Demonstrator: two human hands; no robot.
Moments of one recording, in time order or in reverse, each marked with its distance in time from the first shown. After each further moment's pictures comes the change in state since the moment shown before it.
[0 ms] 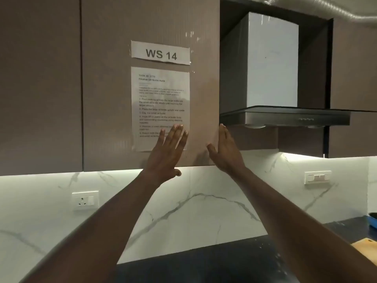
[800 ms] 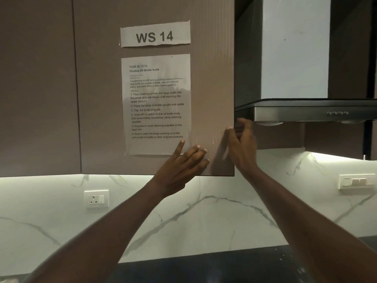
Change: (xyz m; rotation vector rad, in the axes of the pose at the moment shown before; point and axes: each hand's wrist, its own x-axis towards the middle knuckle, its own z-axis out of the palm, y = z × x) left_hand 0.013 0.041 0.040 0.058 0.161 0.377; right_hand 0.039 0.049 0.007 0.647 0.314 0.108
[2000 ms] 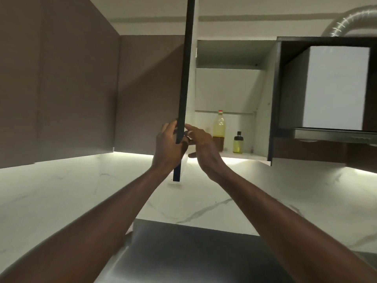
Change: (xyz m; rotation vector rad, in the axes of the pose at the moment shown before) left_hand -0.167 -0.092 -0.439 -0.801 0.355 -1.191; right_hand -0.267 -0.427 0.013 0.414 -0.688 0.060
